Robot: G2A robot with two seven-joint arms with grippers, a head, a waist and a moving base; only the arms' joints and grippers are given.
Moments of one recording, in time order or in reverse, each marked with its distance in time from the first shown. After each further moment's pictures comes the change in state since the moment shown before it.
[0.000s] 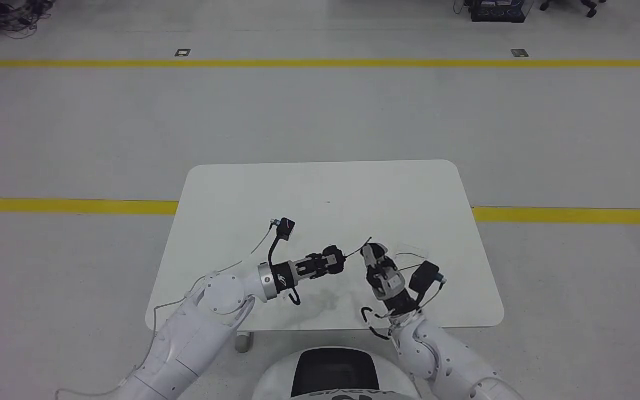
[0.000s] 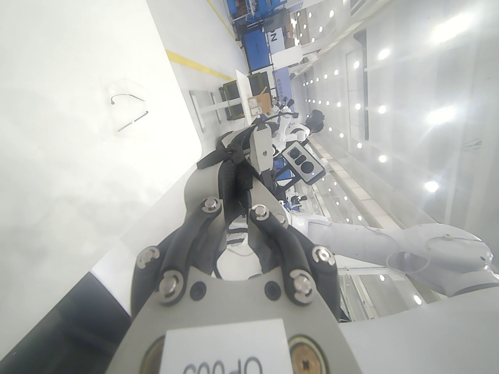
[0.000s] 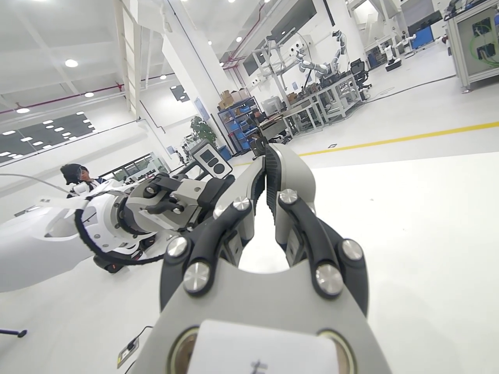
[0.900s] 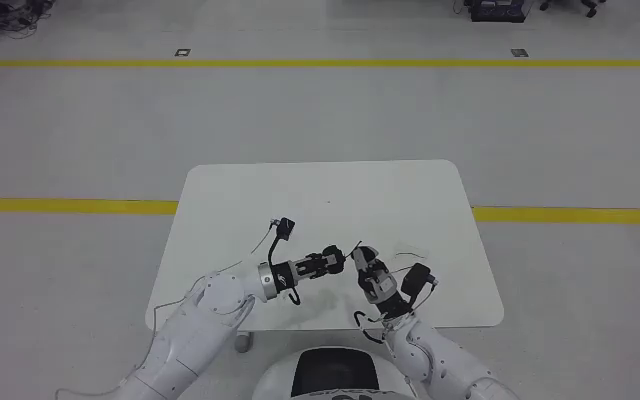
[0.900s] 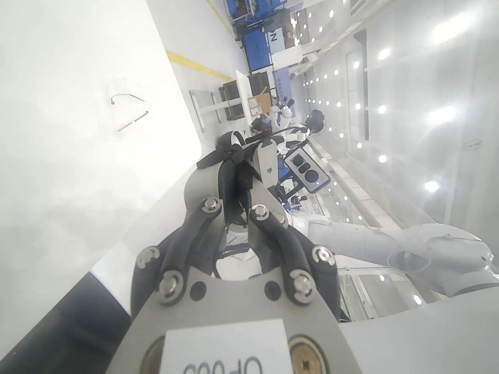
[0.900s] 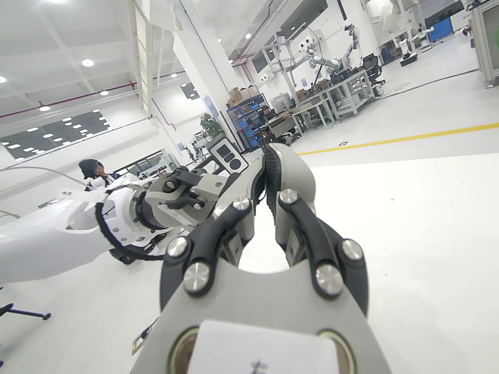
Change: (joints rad) left arm 0.000 0.000 0.000 0.000 0.000 0.000 0.000; right arm 0.021 -0.002 -0.056 -0.002 0.003 0.000 -0.004
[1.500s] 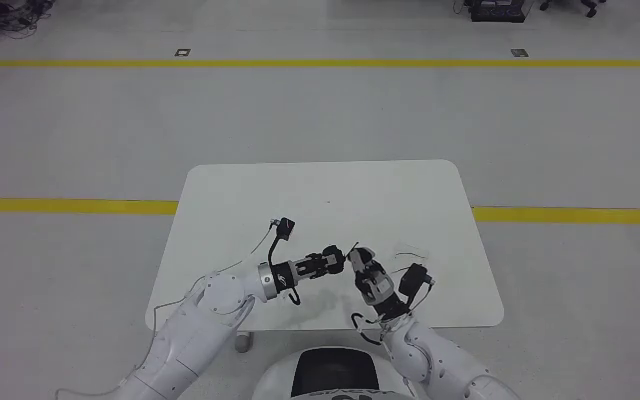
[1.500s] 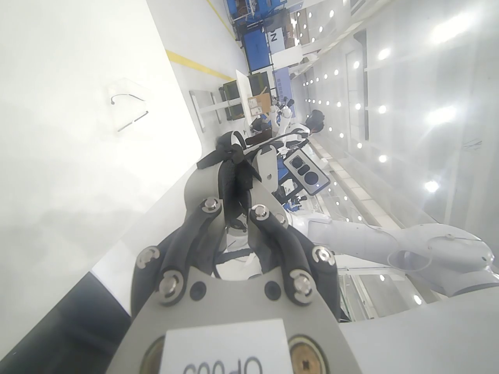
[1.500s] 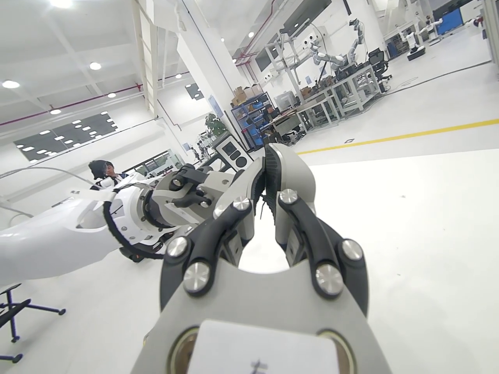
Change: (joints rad) left arm 0.000 0.000 0.000 0.000 0.000 0.000 0.000; right arm 0.026 0.011 -0.053 0.007 0.037 0.000 -0.009
